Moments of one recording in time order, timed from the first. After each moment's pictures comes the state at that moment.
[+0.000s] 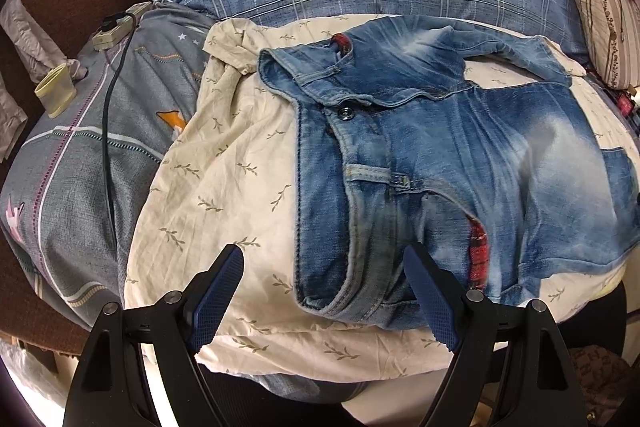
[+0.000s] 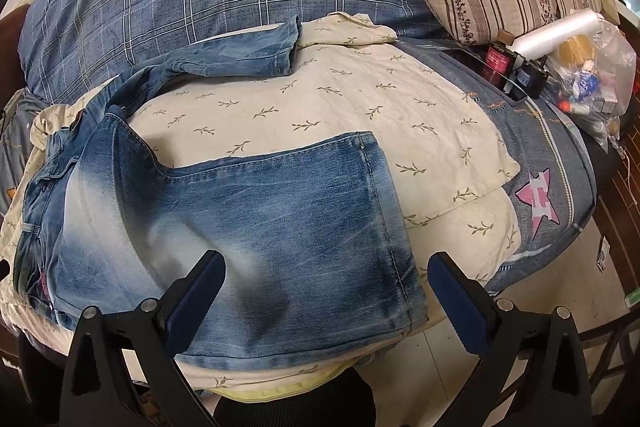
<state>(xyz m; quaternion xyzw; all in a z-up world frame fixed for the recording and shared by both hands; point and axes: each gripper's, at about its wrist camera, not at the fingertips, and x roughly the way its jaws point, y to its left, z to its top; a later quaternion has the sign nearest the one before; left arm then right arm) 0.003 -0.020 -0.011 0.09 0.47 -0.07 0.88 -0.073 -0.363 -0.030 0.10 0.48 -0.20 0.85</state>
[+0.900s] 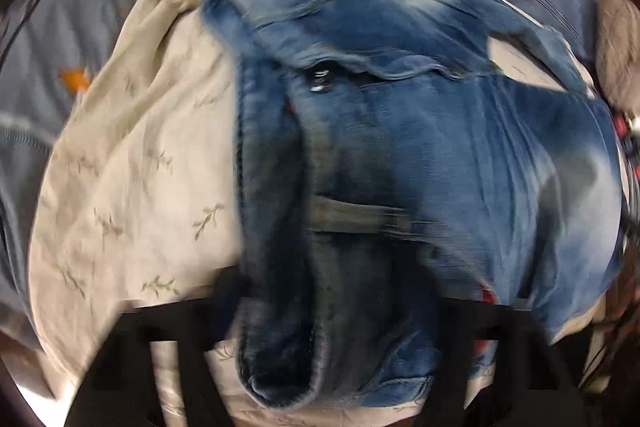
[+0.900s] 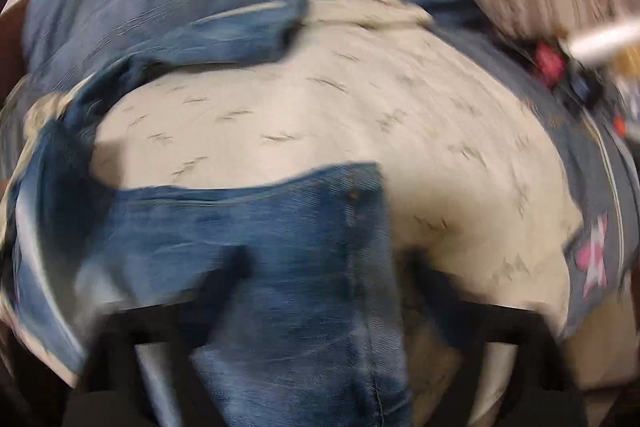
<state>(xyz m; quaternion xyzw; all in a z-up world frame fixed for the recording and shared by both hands) 0.112 -0.029 -0.074 0.02 0.57 -0.14 0.81 -0.020 -0.417 -0.080 0.09 0.49 -0.12 0.86</state>
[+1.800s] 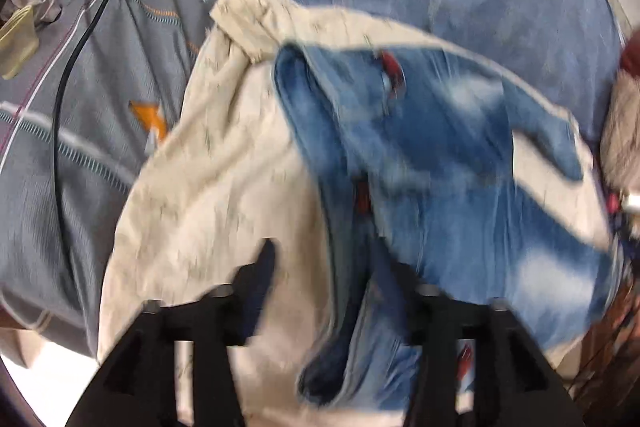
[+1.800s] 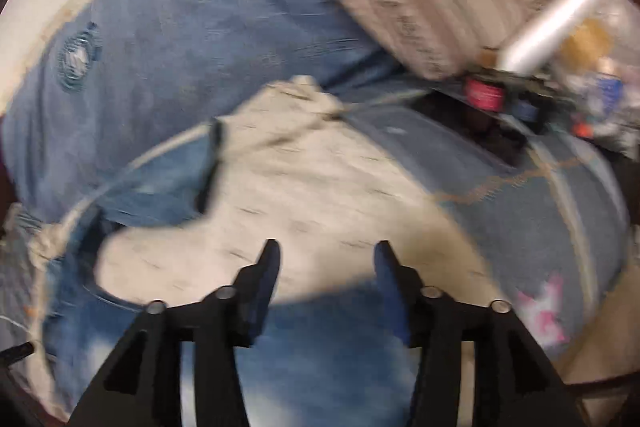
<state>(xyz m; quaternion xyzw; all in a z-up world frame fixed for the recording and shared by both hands) 0.139 0.019 -0.006 -0.08 0.54 -0.08 0.84 0.008 -0.523 -0.014 0.22 0.40 -0.18 0.87</state>
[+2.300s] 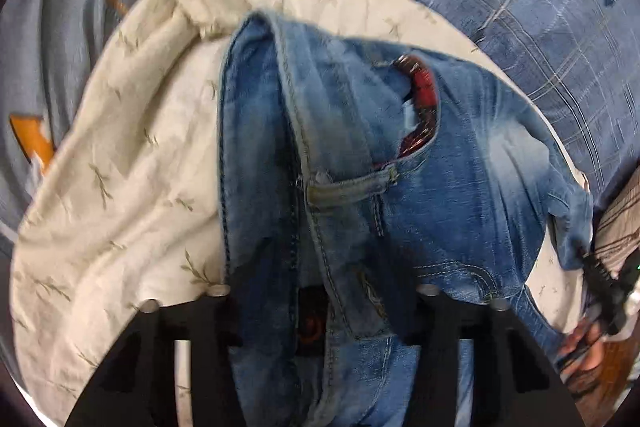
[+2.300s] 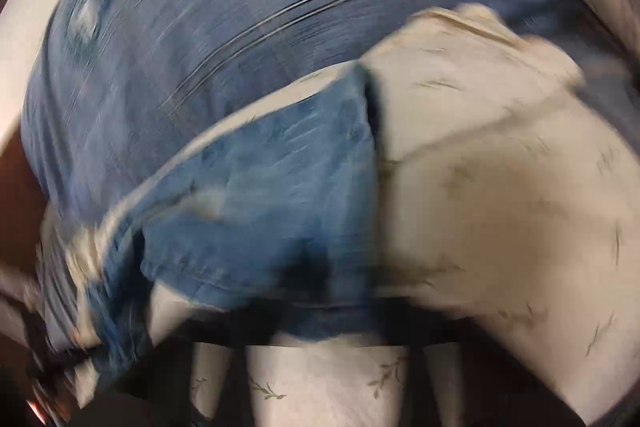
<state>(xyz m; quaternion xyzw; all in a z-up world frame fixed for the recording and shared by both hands) 0.245 -0.004 -0.071 -0.16 0.59 -0.06 0.78 0.193 -0.458 -0.083 0.24 0.47 -0.04 0.85</state>
